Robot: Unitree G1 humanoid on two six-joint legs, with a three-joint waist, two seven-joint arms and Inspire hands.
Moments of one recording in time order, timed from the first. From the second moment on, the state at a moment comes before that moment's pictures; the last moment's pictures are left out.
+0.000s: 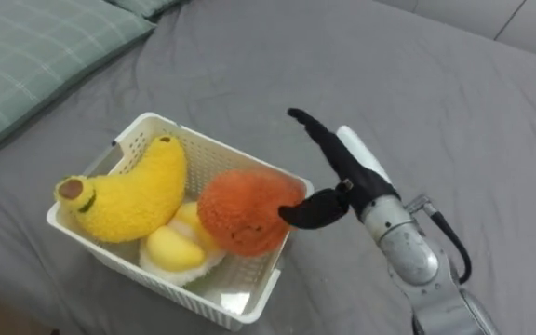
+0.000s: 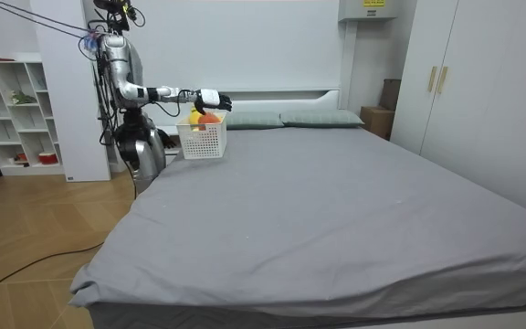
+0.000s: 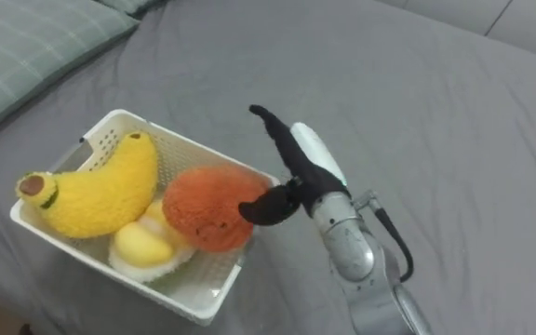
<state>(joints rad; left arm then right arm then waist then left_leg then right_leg) 0.20 0.15 0.14 0.87 0.46 0.10 0.43 -0.02 -0.24 0.19 -0.05 -0.32 0.11 0.05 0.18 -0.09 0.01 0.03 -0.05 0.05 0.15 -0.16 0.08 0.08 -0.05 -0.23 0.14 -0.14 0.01</state>
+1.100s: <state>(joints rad) 0.27 0.15 0.22 1.01 0.28 0.03 0.48 0.29 -0.24 -0.30 1.04 0.43 0.00 -0.32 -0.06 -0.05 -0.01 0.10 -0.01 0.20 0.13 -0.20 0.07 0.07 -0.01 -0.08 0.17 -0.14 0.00</state>
